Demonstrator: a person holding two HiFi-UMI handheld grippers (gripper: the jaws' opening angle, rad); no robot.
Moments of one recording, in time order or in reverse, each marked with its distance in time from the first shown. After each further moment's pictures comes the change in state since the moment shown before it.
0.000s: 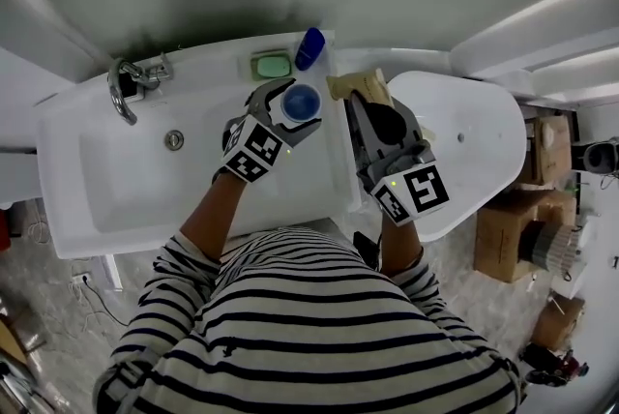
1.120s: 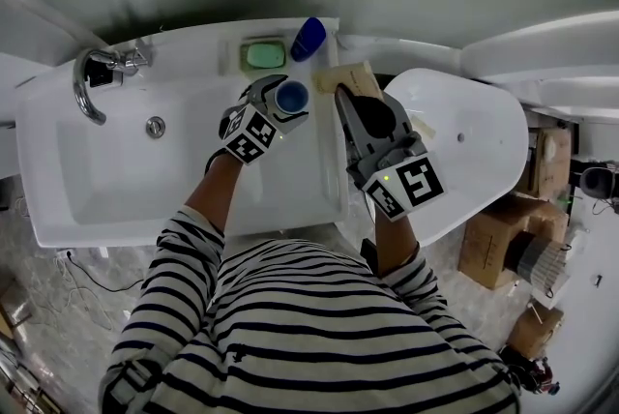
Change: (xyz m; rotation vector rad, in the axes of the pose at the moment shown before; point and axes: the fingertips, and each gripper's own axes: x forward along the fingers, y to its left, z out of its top) left arm 0.089 0.012 -0.116 -0.057 0.119 -0.017; right arm 0.041 -0.031 -0.060 0.087 0.065 0.121
